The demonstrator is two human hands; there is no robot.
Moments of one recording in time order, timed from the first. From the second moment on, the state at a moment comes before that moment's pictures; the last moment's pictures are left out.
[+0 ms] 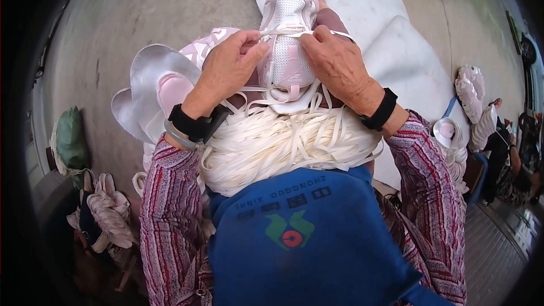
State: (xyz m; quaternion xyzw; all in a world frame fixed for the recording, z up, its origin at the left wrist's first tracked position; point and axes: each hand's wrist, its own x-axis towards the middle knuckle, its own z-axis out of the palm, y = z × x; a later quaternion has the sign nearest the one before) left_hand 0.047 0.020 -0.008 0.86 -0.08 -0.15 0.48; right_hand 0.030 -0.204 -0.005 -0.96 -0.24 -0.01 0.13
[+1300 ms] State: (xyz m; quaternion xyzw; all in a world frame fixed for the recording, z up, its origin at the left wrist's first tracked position) left_hand 0.032 -0.004 -0.011 0.90 -0.20 0.00 0.38; right_hand 0.033 -0.167 -0.002 -0.93 -0.06 0.03 0.37
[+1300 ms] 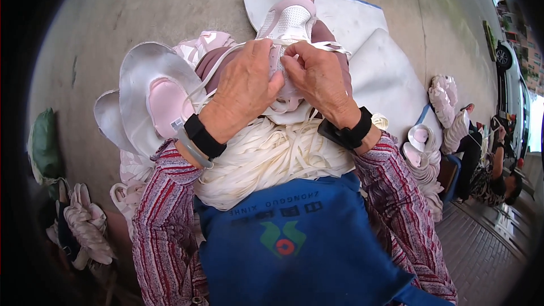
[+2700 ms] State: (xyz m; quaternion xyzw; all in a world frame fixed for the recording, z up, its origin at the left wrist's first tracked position) left_hand -0.029 -0.047 0.077 0.66 -0.15 -0.44 0.59; right_hand -0.077 -0.272 0.071 -0.53 0.08 0.37 0.76
